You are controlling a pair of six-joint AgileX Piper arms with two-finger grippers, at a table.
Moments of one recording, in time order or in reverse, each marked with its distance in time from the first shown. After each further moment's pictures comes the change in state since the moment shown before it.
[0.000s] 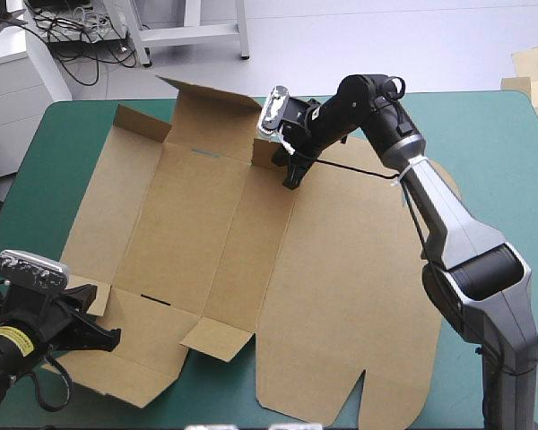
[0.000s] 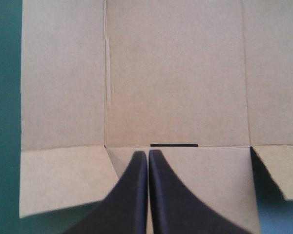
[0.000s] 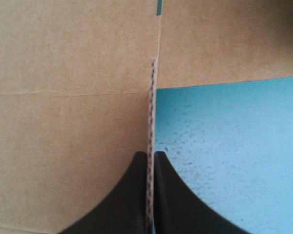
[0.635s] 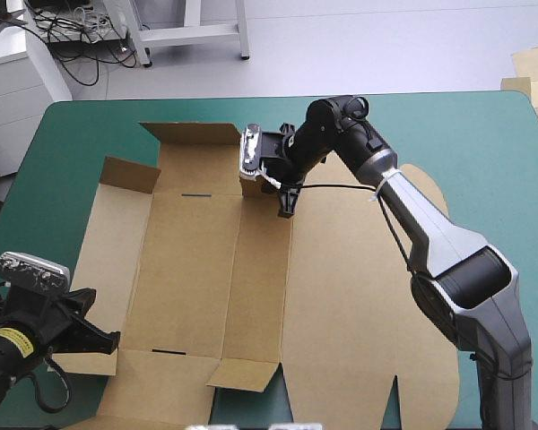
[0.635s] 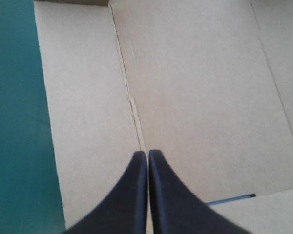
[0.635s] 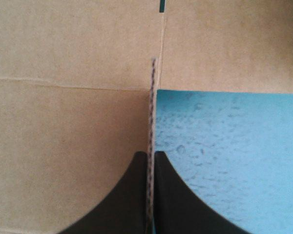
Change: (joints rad) left arm 0.000 0.000 0.000 0.004 0.023 0.000; right arm 0.094 0.000 0.110 -0.087 -0.004 -0.151
